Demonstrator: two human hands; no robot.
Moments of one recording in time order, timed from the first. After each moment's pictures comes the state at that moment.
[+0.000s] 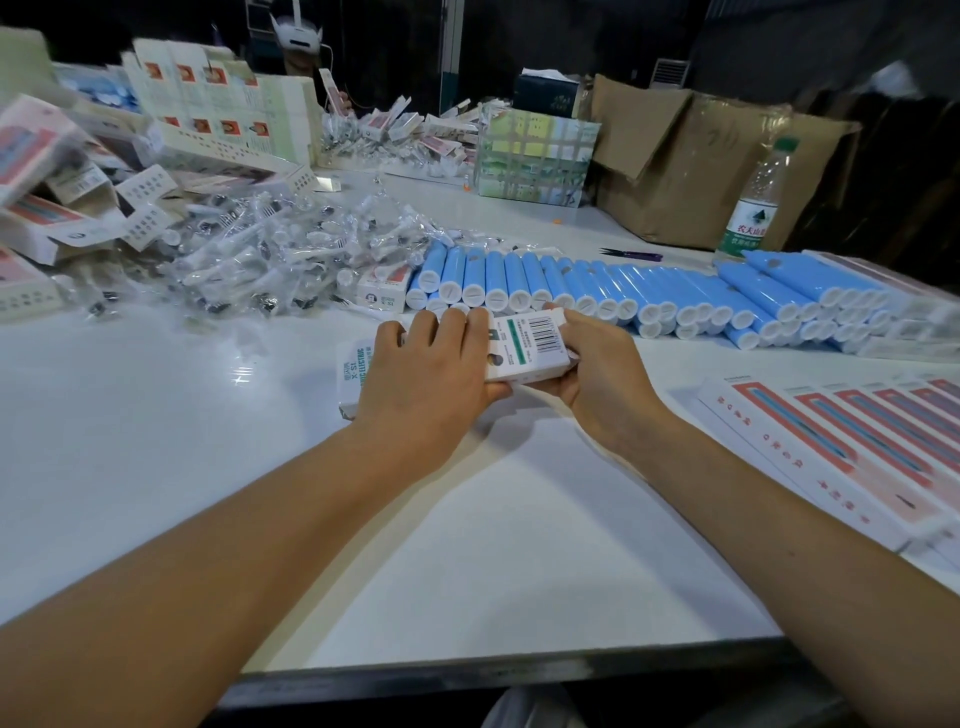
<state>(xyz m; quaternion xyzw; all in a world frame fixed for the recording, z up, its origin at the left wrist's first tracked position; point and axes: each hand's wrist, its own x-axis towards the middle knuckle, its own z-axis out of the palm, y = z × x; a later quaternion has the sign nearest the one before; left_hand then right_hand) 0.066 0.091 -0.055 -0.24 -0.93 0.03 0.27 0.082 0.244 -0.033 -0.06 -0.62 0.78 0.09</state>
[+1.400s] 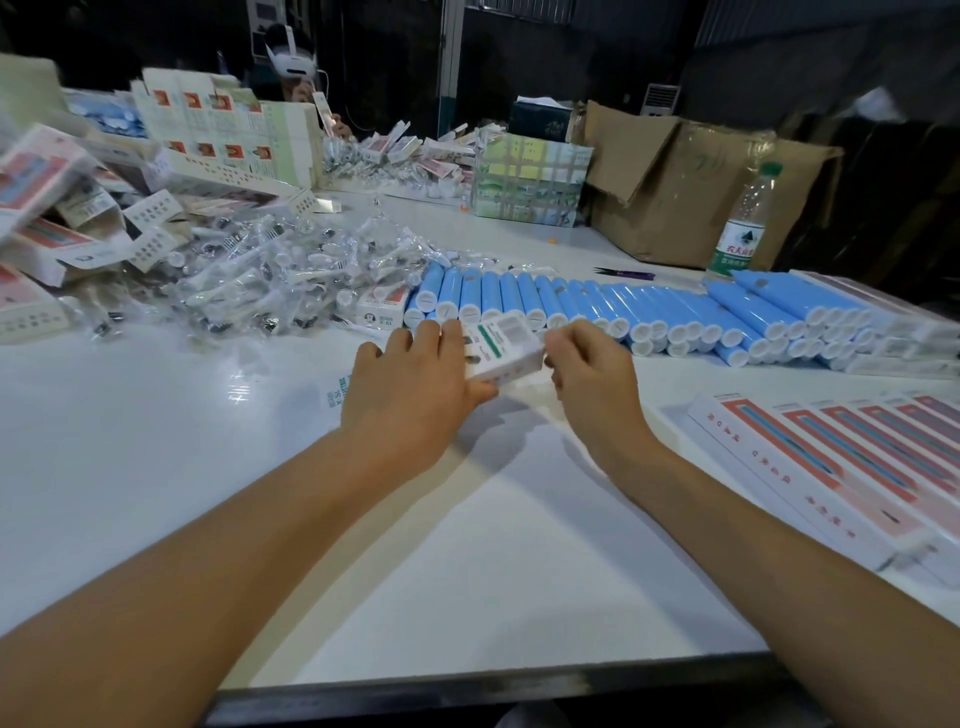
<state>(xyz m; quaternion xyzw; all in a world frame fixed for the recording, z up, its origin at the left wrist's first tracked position) 0.062 0.087 -0.040 -0.19 -0.95 -0.03 0.23 0.091 0.245 -0.037 -0.02 -0.79 0.55 0.27</state>
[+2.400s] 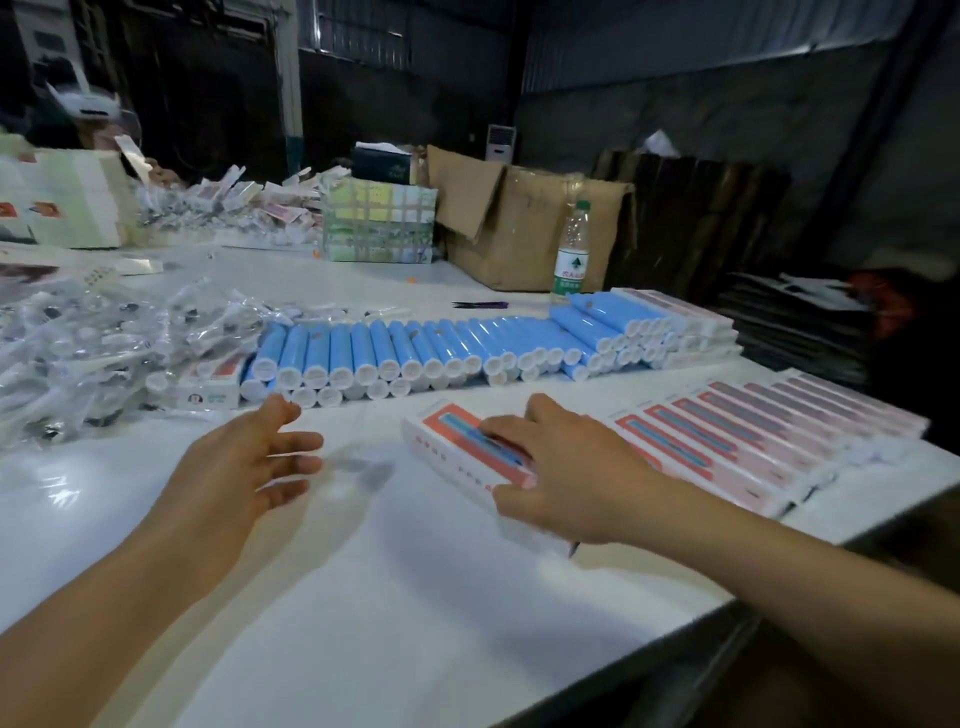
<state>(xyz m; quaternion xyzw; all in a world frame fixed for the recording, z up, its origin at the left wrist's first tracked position) 0.055 0.079 -0.040 -0.05 -0.63 -0.76 -0.11 0.163 0.316 -0.002 -0.02 -1.00 0.03 0.06</state>
